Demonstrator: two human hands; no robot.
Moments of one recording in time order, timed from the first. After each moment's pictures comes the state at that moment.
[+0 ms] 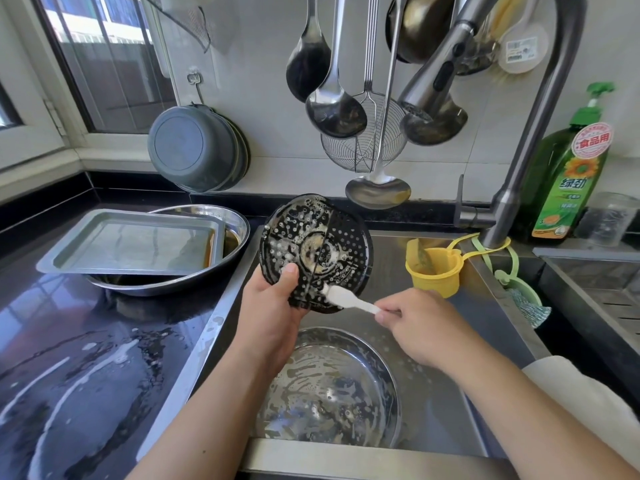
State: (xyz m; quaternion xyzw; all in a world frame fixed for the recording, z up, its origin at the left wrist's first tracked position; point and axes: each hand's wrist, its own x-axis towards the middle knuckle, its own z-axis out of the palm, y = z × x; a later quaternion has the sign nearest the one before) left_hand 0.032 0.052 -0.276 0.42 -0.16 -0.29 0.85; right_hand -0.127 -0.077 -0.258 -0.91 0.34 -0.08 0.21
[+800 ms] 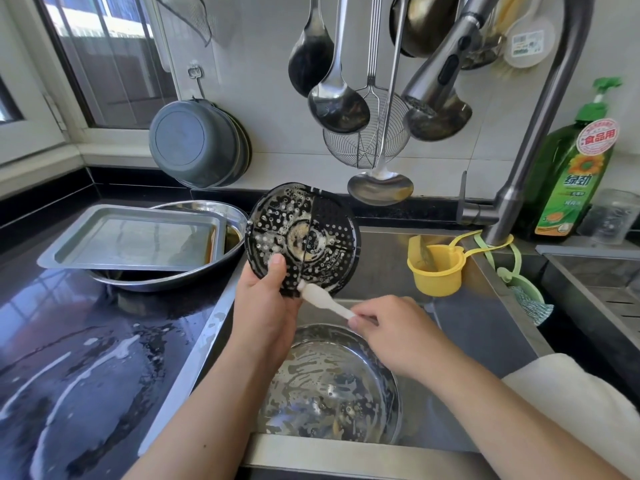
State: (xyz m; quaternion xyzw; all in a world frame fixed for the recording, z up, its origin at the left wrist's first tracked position) left_hand 0.029 0.054 -0.266 0.39 -0.12 -0.25 0.88; right_hand -0.111 -0.049 -0.264 -0.92 0.29 -0.08 0.25
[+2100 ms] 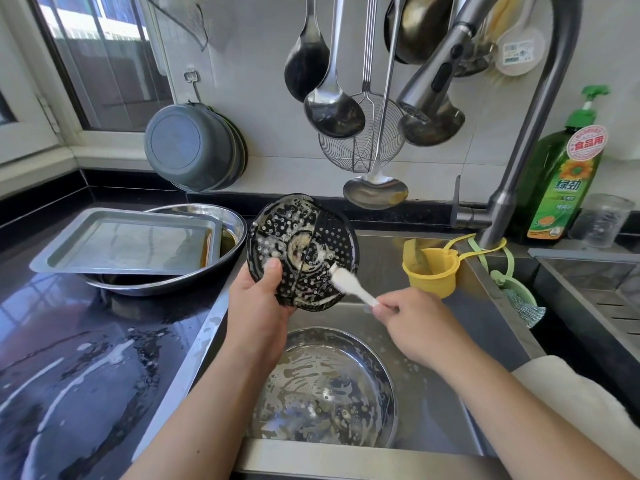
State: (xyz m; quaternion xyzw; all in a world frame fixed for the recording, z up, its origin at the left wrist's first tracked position) left_hand 0.034 0.057 -0.267 0.45 -0.12 -0.24 0.85; right_hand -0.121 -0.072 -0.258 -0.89 0.38 -0.10 0.24
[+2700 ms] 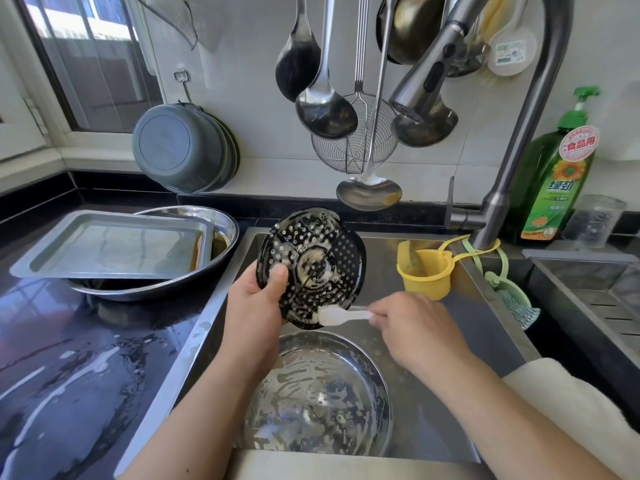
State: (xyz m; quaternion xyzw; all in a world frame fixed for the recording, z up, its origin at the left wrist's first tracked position) left_hand 0.034 0.055 -0.277 0.54 -0.20 -0.21 0.79; right_hand -0.124 -0.067 -0.252 -0.93 0.36 -0.06 0.07
